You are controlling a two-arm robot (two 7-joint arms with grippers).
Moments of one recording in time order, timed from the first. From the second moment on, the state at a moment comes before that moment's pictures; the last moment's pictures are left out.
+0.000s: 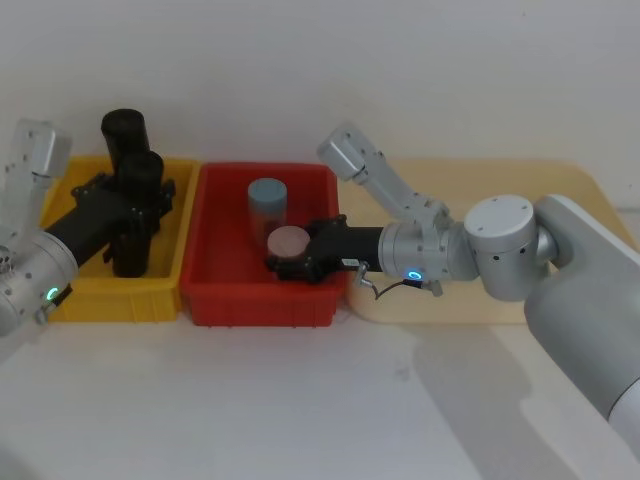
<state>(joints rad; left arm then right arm) -0.45 0.33 0.24 -1.24 -0.38 0.03 -0.40 0.84 0.19 -0.70 -0.91 0.23 0.23 0.70</state>
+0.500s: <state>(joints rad) -0.45 0.33 0.24 -1.24 -0.38 0.03 -0.40 0.85 0.19 -0.70 -0.91 0.23 0.23 0.70</state>
